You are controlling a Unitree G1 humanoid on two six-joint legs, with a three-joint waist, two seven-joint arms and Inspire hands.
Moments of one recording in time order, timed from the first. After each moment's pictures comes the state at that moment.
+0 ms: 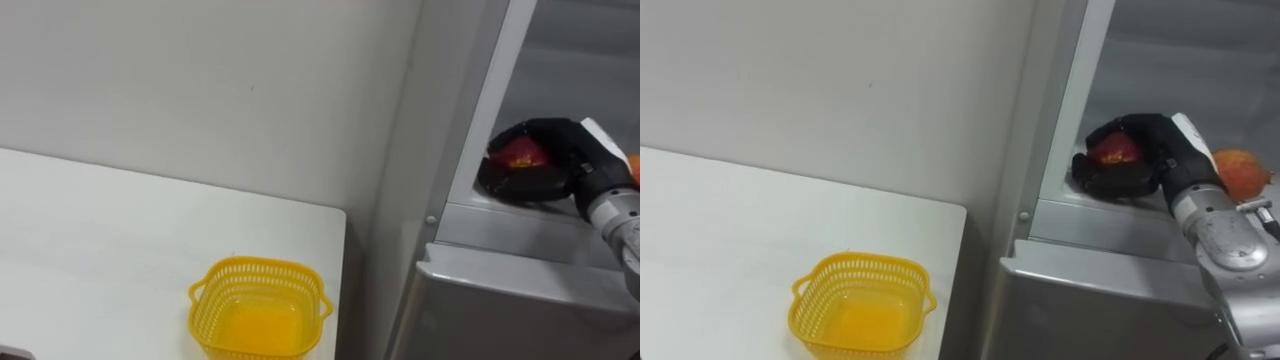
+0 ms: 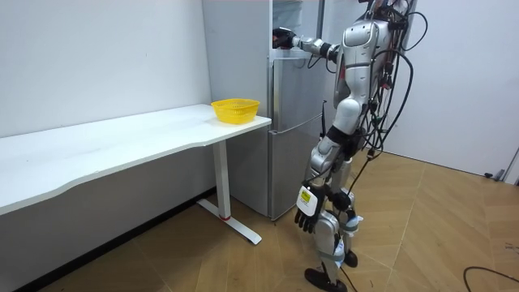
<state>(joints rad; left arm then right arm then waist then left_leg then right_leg) 0.23 0.29 -0.02 1.00 0.42 0.21 -0.18 -0.72 -0.59 -0.02 0.56 0.03 0.05 0.08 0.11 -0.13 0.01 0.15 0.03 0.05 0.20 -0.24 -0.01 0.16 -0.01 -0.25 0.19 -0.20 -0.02</state>
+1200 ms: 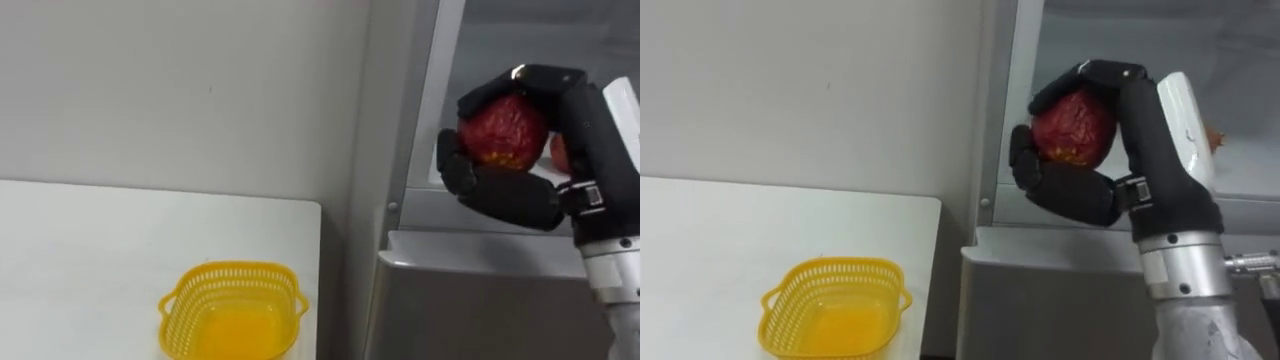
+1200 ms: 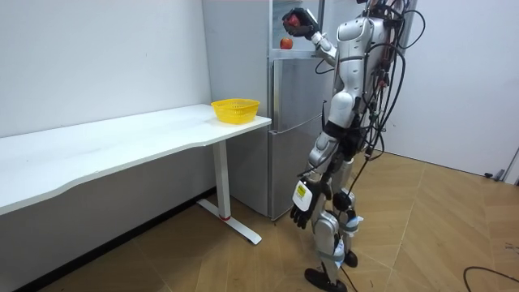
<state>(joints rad) 0.23 0.26 -0.04 1.09 0.41 0.08 -0.12 -0.26 -0.39 0.01 -0.41 -0.29 -0.06 -0.23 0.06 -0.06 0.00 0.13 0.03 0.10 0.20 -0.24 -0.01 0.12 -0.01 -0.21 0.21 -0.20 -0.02</state>
